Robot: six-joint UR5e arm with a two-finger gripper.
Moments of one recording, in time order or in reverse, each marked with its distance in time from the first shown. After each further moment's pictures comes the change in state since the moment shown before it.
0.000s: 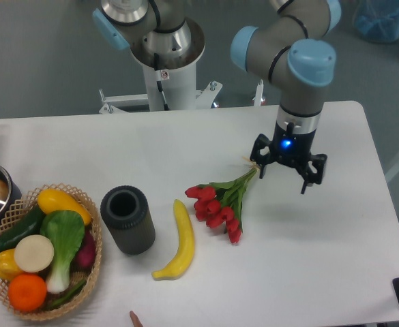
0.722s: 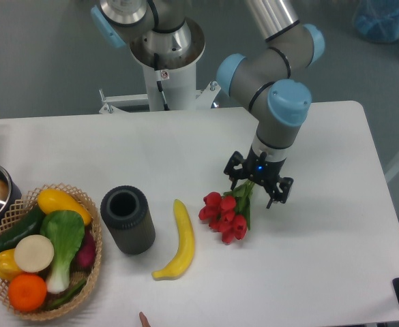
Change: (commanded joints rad) arm -0.038 -0.037 -0.135 0.009 0.009 -0.034
